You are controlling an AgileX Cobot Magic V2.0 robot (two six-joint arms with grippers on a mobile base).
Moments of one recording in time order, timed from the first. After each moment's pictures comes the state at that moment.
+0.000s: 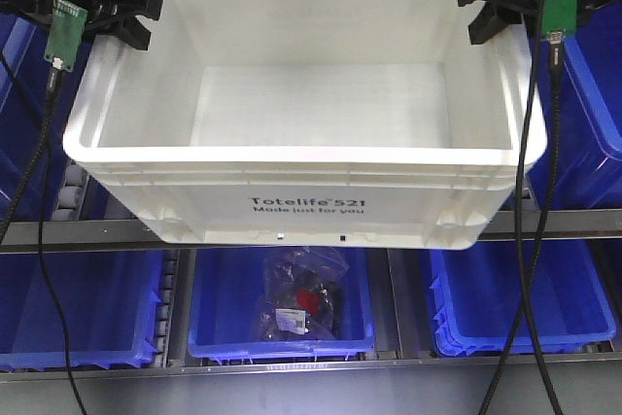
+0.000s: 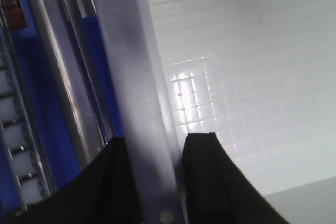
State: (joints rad) left arm -0.18 1.69 -1.66 -0.20 1.05 0.11; right arm 0.18 1.66 -1.70 0.15 1.16 -0.04
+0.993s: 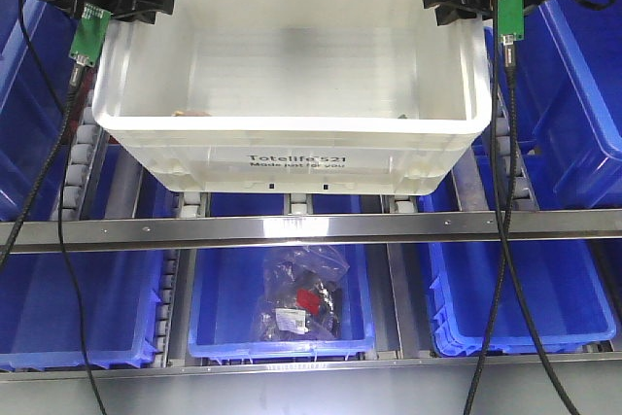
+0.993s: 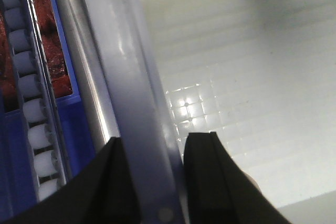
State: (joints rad) left arm -0.18 1.81 -1.67 -0.12 0.76 0.15; right arm 0.17 1.83 -1.70 0.20 0.83 -0.19
